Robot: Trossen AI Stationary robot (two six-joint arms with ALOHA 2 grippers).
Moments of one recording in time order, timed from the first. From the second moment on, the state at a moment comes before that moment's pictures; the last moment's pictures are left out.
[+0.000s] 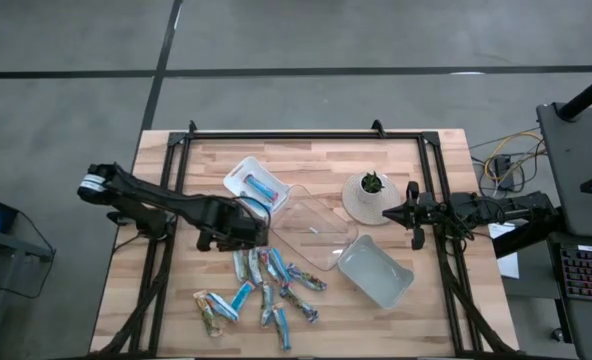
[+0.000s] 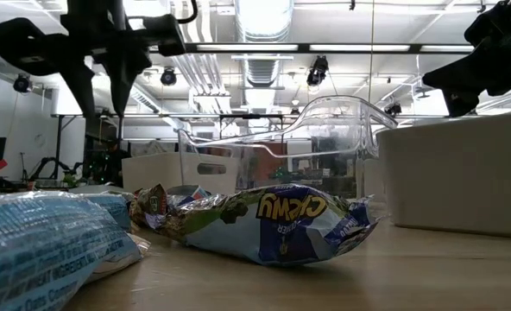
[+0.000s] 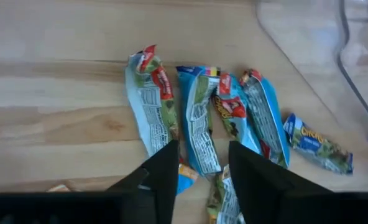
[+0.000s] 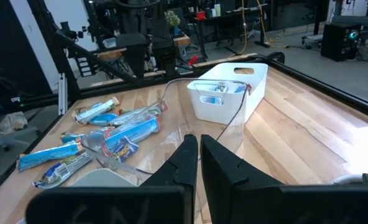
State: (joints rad) left arm -0.23 1.46 1.14 -1.01 0.02 -1.85; right arm 0.17 0.03 0.10 -0.18 0.23 0.23
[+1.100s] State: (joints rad) left arm -0.22 1.58 1.02 -0.90 0.06 -1.97; right arm 0.17 0.03 0.10 -0.18 0.23 0.23
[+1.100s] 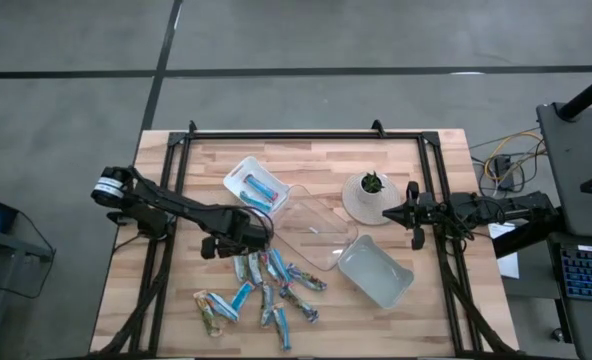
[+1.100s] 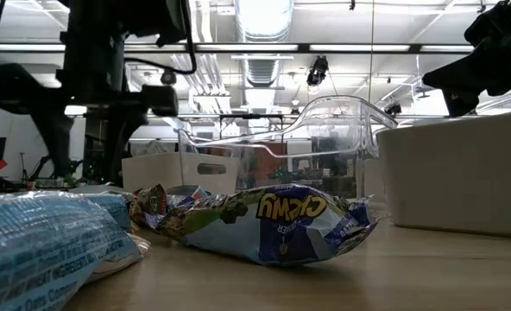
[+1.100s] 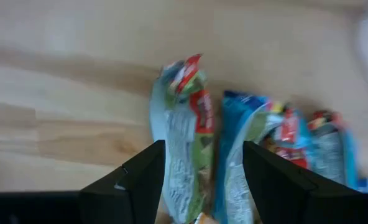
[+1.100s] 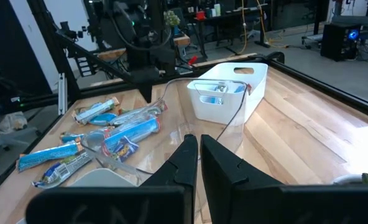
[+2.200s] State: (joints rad) left arm -0.19 1.59 1.01 -0.88 0.08 -1.96; right arm 0.17 0.03 0.10 -0.18 0.23 0.23
